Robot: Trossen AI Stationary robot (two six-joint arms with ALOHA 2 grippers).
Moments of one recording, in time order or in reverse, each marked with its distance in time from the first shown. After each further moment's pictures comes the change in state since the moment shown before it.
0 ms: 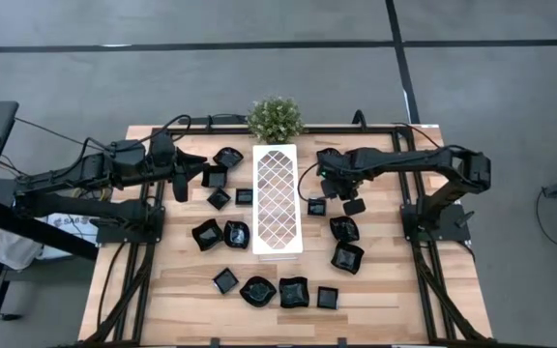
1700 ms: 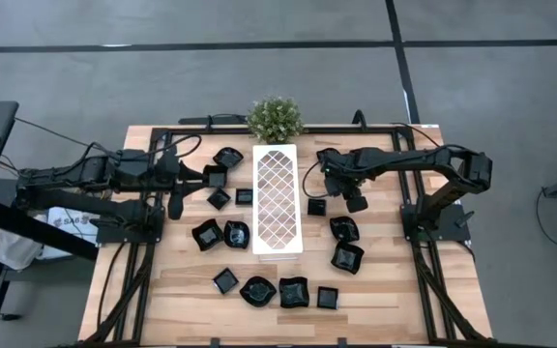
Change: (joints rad) left arm -0.120 0.000 -0.001 -0.101 0.053 0.185; right arm -0.065 -0.004 -0.098 0.104 0.005 -0.089
